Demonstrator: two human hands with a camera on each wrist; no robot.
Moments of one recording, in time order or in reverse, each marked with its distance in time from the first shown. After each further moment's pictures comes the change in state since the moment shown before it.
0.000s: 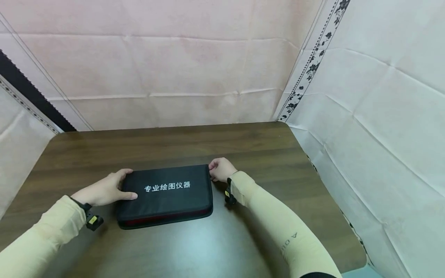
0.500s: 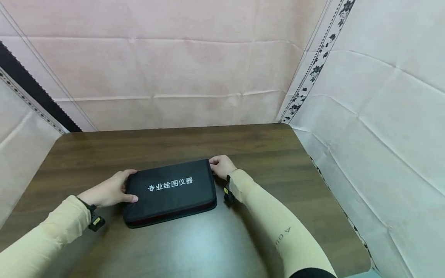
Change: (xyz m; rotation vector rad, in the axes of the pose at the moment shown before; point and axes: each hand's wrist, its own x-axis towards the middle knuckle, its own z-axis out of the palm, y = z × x) left_hand 0.001 -0.002 -0.001 0.064 0.018 0.033; right_hand 0.017 -0.003 0.002 -0.032 0.057 -0.033
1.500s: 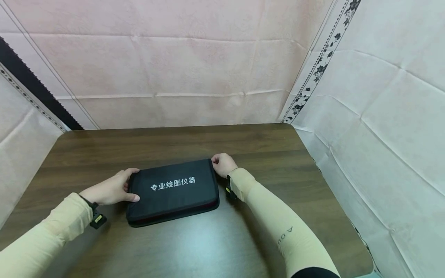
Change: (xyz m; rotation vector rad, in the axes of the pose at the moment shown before) left_hand 0.004 -0.003 -0.003 -0.008 -0.026 0.012; right_hand 0.009 -0.003 -0.001 -0.267 0.051 -0.147
